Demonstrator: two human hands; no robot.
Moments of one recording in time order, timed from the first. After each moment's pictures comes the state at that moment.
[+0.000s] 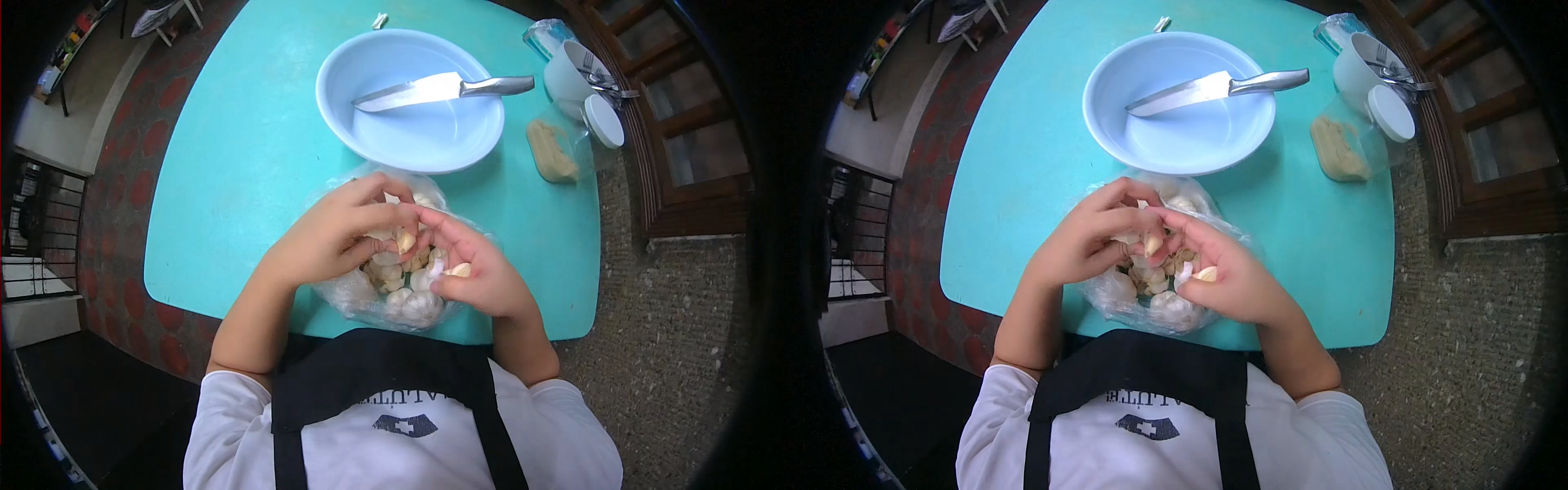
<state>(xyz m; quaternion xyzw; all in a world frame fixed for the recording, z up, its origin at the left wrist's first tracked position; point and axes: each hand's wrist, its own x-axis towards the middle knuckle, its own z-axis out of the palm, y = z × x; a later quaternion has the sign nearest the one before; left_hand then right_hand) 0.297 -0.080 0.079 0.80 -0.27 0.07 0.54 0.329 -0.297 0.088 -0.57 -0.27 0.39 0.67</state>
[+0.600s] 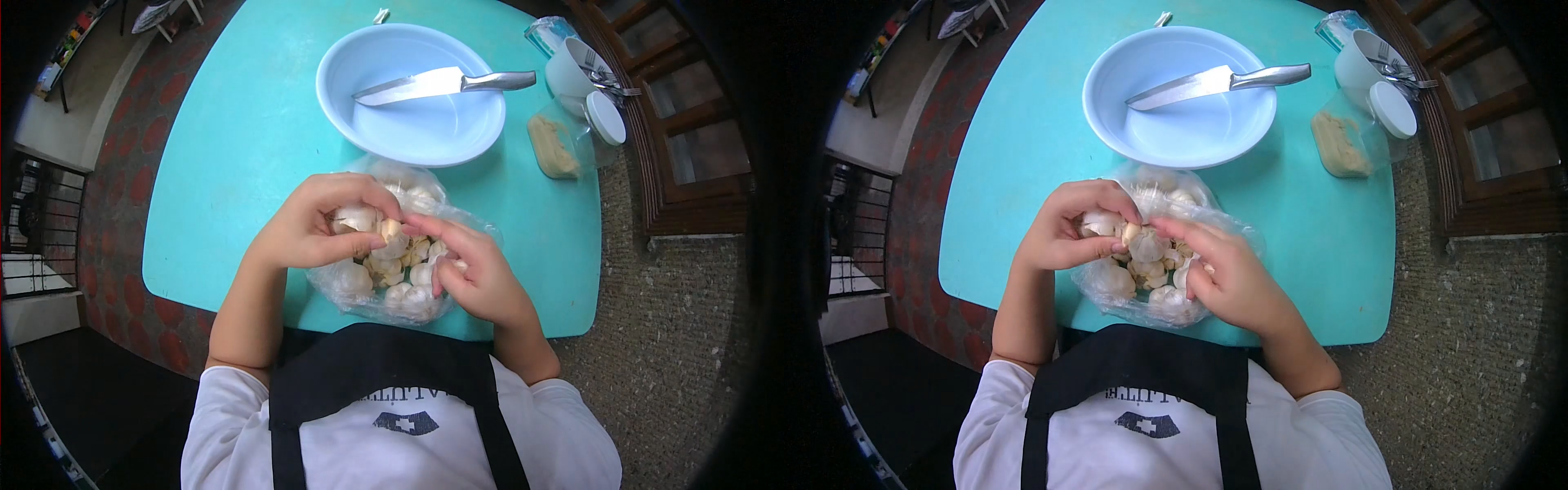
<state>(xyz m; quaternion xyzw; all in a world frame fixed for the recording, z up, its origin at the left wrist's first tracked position) 0.300 -0.062 0.080 0.72 -0.28 0.01 0.64 0.320 -0.302 0.104 -0.73 -0.26 0.31 0.55</state>
